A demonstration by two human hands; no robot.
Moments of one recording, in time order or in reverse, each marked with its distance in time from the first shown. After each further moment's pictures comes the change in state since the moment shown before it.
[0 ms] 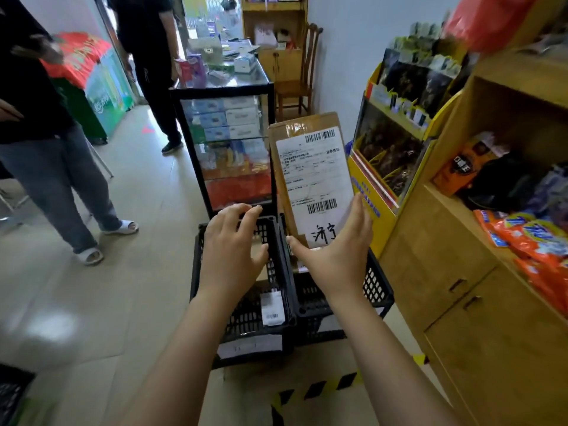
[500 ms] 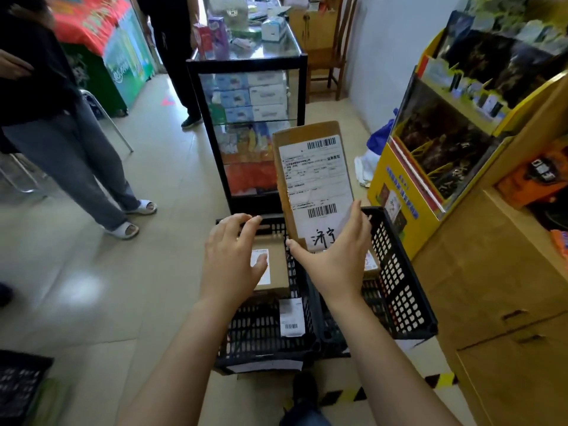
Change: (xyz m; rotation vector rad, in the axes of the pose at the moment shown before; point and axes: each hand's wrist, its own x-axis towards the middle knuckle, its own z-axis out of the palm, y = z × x) left_hand 0.053 -0.093 0.079 0.034 -0.139 -0.139; right_hand 0.072 0.012 0.126 -0.007 -0.169 0.071
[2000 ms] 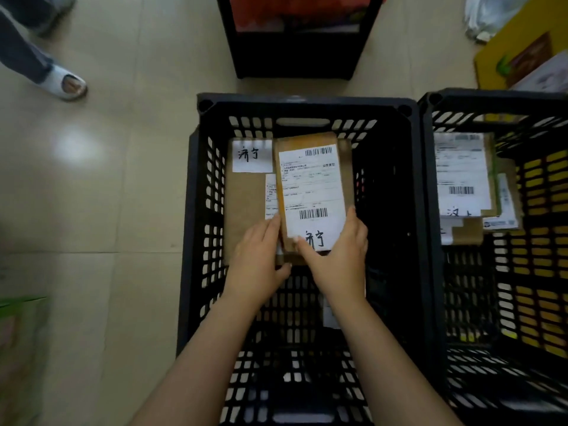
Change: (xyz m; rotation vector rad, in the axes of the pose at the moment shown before) left_hand -0.030 -0.224 0.392 -0.289 -0.716 -0.343; right_hand 0.027 0.240 0.393 -0.191 -0.519 0.419
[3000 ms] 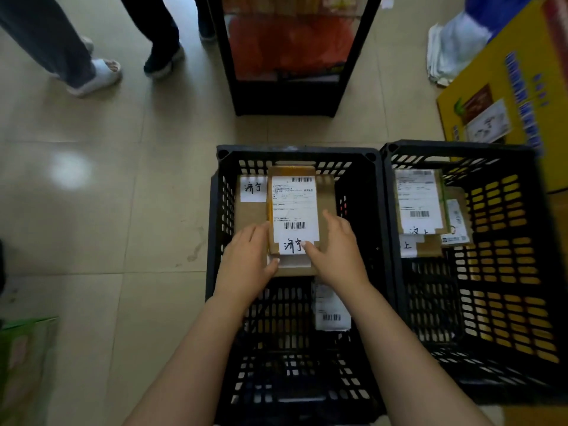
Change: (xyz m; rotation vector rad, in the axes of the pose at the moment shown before) left_hand -0.016 0.029 -0.082 -0.013 0.086 0.001; right_hand -0.008 -0.064 -0.068 -0.113 -0.184 -0.145
